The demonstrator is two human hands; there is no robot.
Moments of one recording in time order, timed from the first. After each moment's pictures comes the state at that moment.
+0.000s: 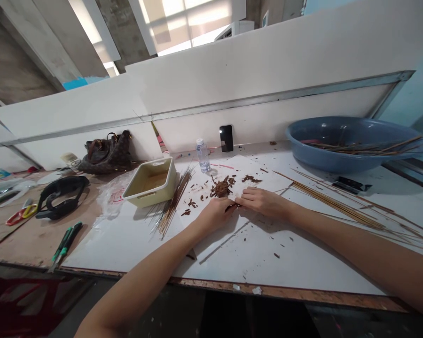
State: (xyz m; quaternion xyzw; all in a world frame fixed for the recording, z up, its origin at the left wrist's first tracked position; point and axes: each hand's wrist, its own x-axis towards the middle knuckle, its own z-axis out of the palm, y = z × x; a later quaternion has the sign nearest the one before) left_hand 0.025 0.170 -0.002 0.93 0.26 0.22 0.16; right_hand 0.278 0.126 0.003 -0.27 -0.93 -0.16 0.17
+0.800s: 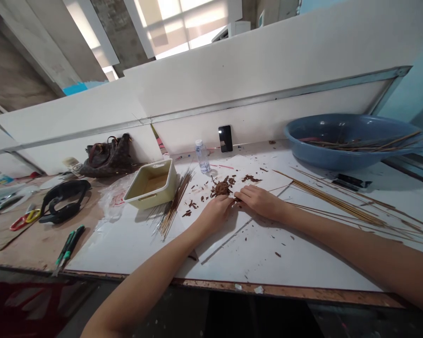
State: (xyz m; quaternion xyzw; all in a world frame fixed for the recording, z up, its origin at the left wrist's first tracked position) left_hand 0.022 0.175 -0.008 0.94 0.24 0.23 0.05; right_hand 0.266 0.134 -0.017 -0.35 -0.89 -0.19 0.22
